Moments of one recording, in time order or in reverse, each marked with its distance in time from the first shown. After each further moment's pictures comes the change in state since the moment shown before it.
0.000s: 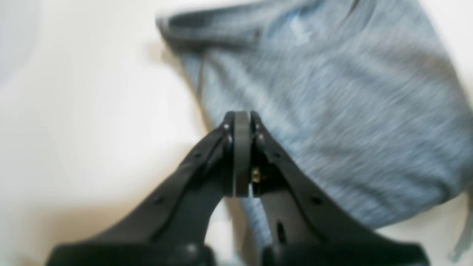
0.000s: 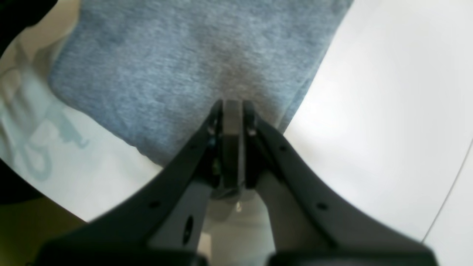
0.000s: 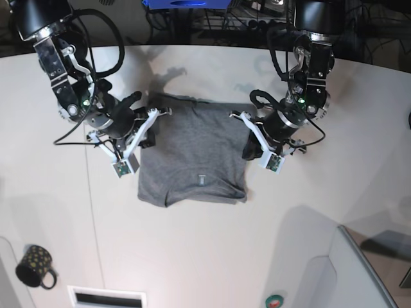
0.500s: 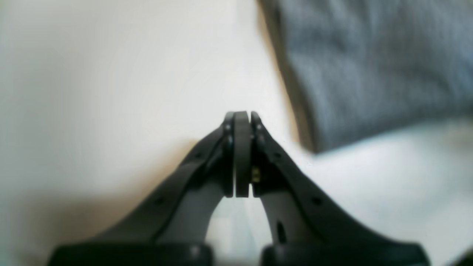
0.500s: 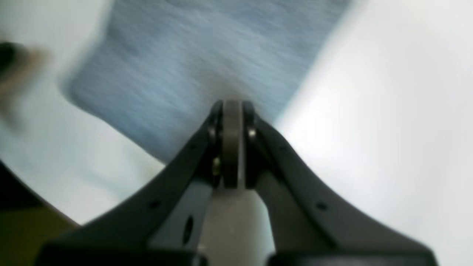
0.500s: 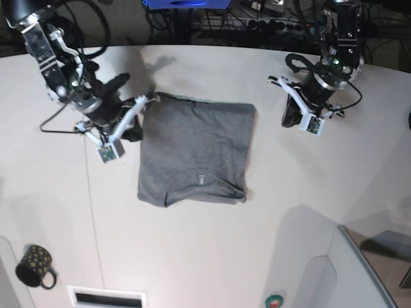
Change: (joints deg) left arm 15.6 -4.9 -10.8 10.9 0.1 -2.4 -2.2; right arm -6.8 7.3 -1.4 3.9 -1.5 0.0 11.3
